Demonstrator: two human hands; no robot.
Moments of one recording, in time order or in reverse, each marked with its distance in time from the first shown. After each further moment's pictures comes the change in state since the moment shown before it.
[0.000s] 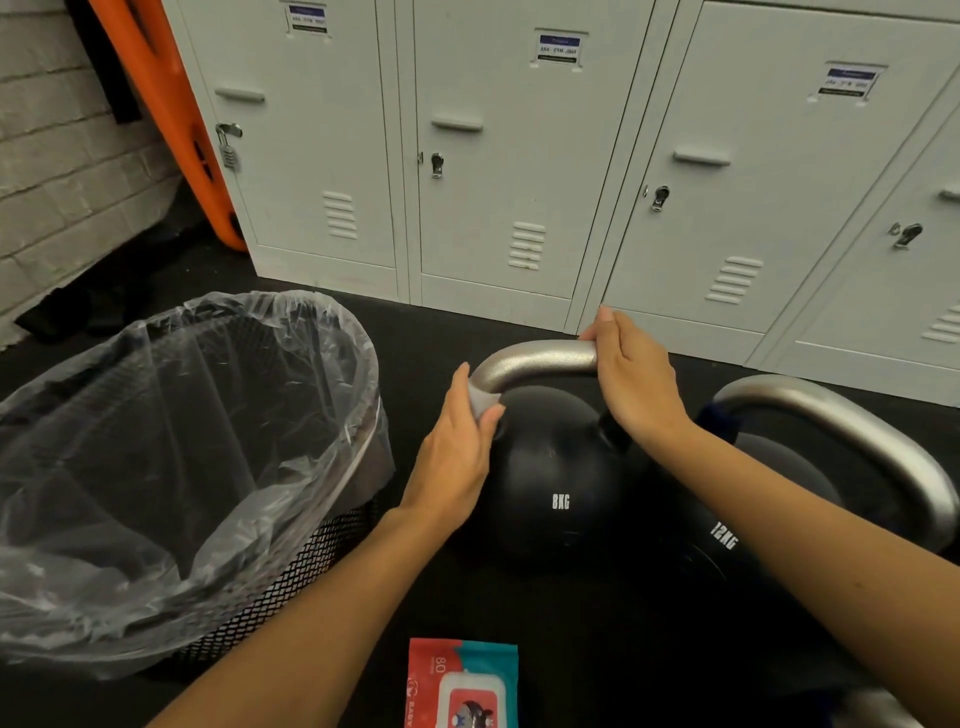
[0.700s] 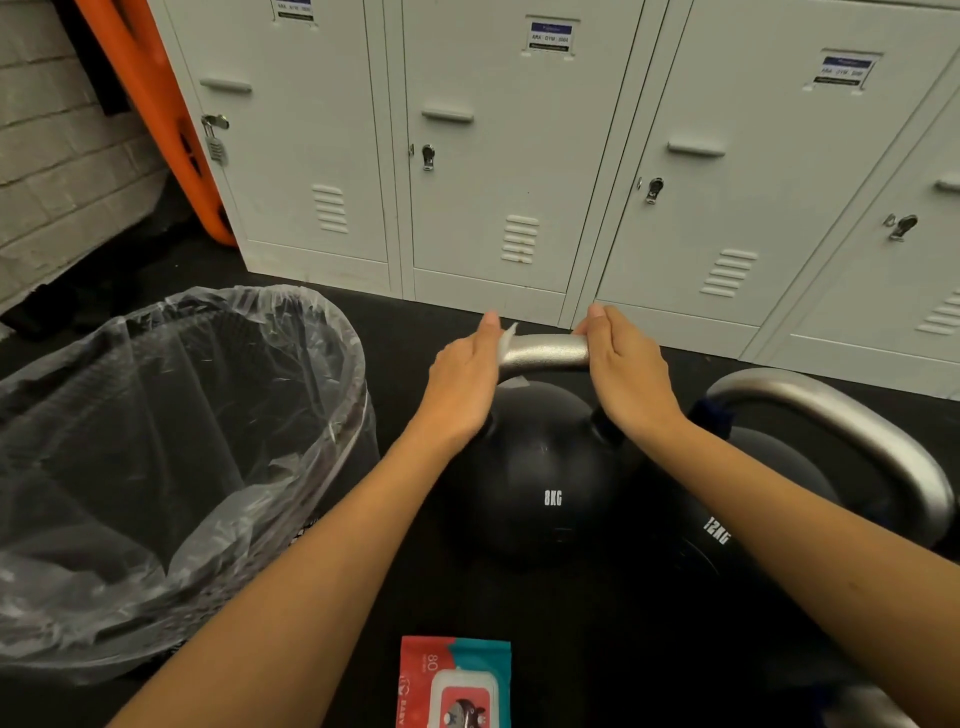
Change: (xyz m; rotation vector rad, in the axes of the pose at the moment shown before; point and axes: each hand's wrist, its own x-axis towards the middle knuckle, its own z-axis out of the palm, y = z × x) left_hand 0.040 0.059 -0.018 -0.174 -0.010 -0.104; right_hand 0.001 0.004 -0.001 -0.024 -0.015 -0.028
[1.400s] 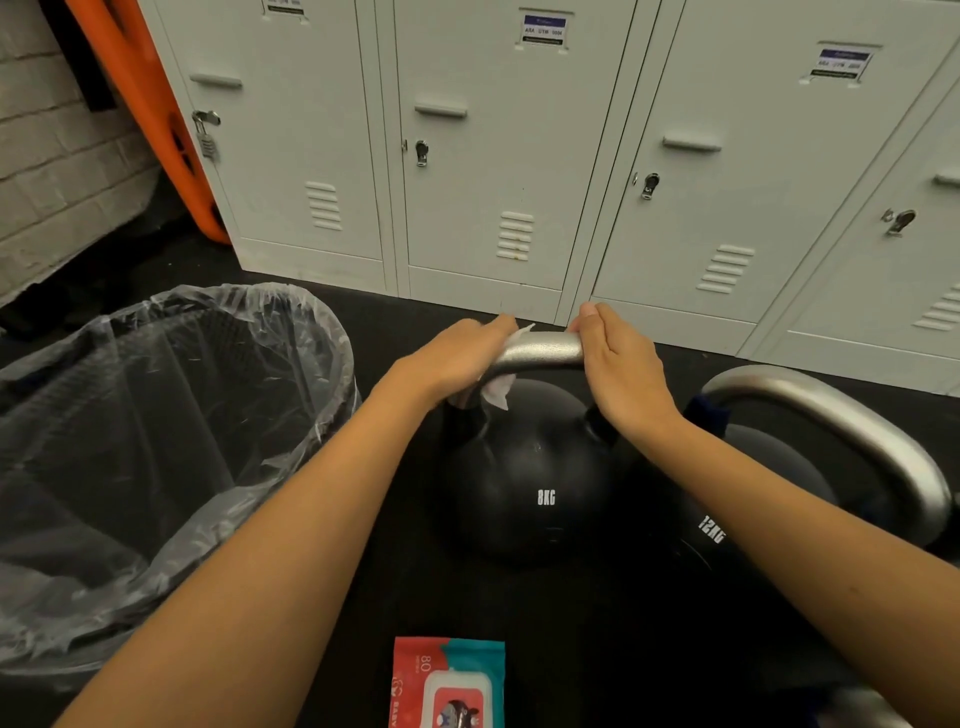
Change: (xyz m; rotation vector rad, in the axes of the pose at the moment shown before) left_hand 0.024 0.021 -0.018 0.225 -0.382 -0.057; right_hand 0.000 0.002 -0.002 0.007 -0.026 -0.022
